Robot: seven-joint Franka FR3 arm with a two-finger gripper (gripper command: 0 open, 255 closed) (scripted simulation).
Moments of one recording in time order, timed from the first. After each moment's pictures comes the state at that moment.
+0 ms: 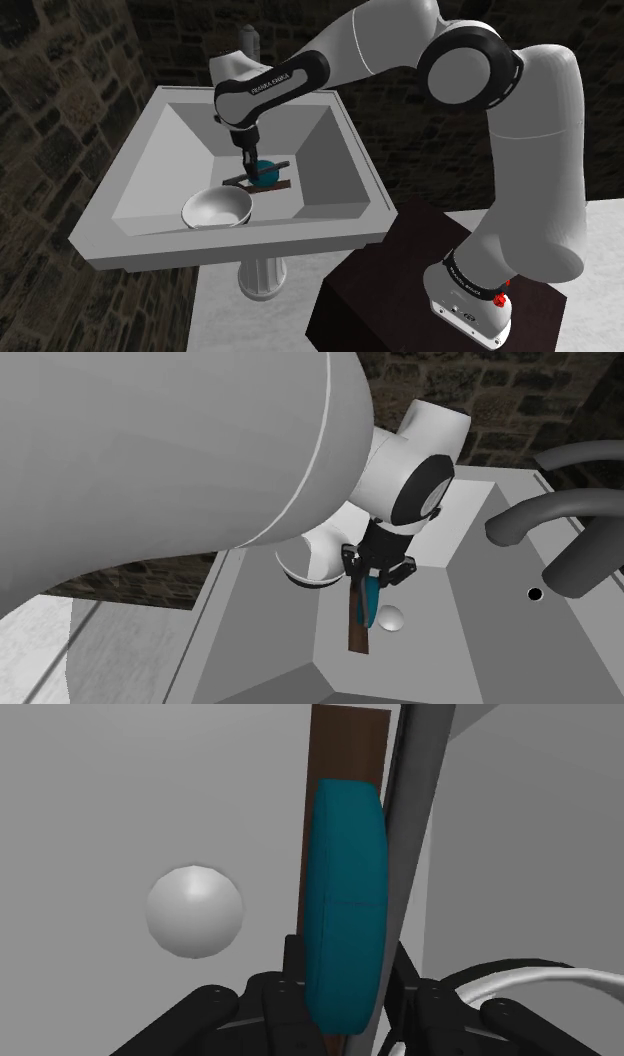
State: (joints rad) arm 0.24 0.62 0.14 -1.57 -0.05 1.97 -0.57
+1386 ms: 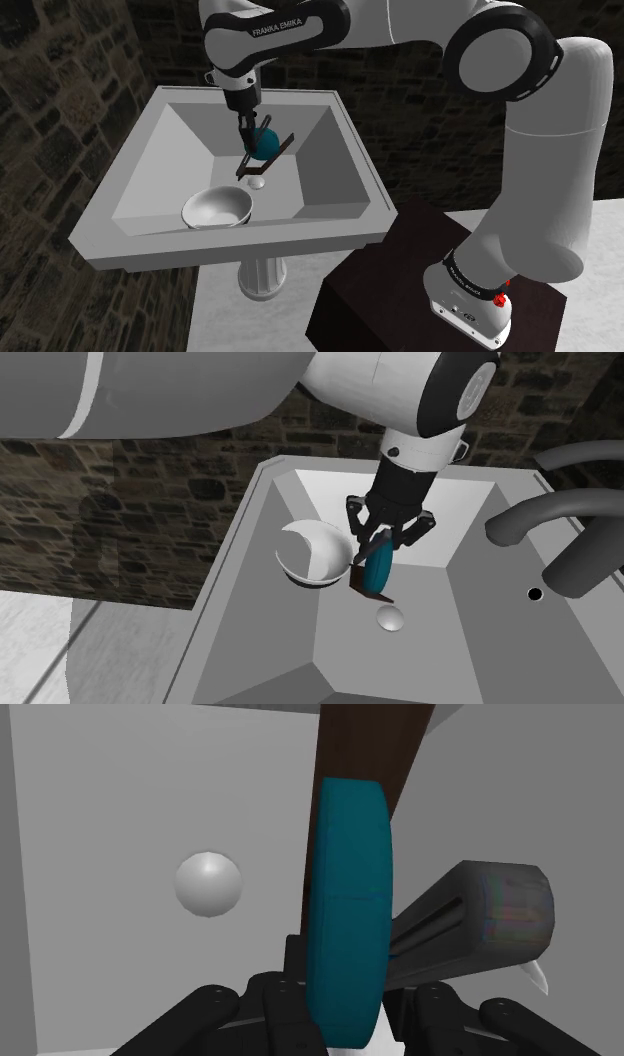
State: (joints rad) arm 0.24 0.50 0.15 -1.46 -0.04 1.75 -0.58
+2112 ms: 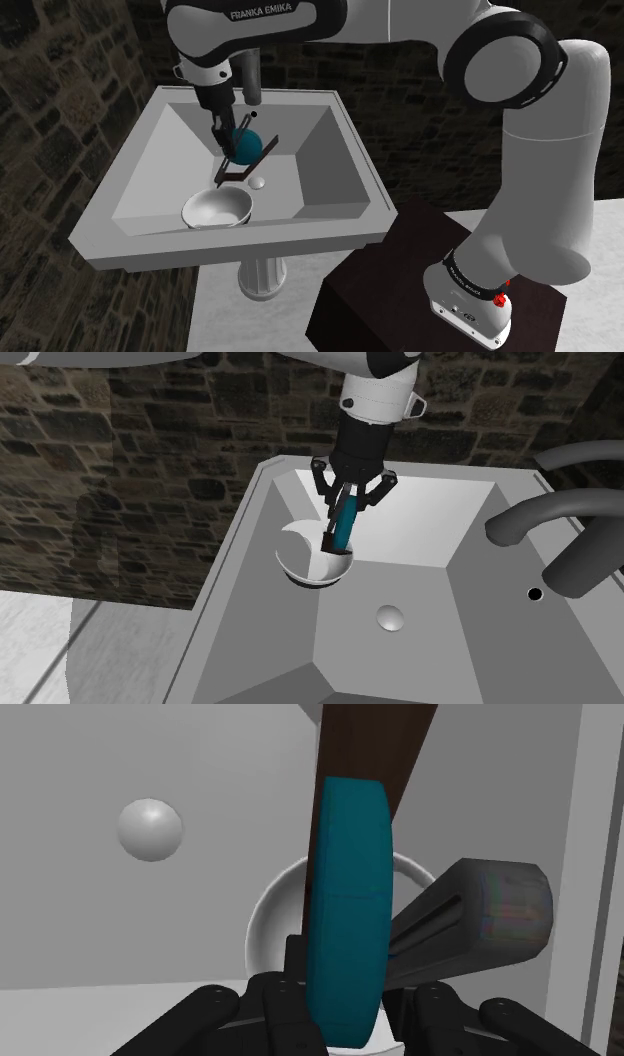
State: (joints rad) arm 0.32 0.52 0.18 -1.34 -0.03 1.65 -0.46
